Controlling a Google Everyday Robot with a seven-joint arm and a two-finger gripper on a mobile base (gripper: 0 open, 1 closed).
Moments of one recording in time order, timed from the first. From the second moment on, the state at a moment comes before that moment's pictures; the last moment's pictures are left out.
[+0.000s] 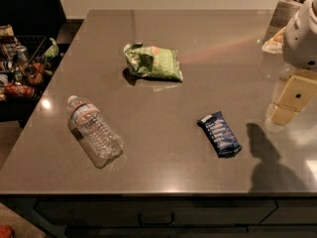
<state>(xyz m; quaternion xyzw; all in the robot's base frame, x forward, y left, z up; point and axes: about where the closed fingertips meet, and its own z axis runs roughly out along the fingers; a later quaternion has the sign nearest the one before) 0.438 -0.217 0.976 -0.60 0.78 -0.03 0.16</state>
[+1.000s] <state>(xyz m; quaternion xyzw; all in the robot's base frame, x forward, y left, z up) 0.438 -0.177 0.951 -0.57 0.80 0.03 0.18</state>
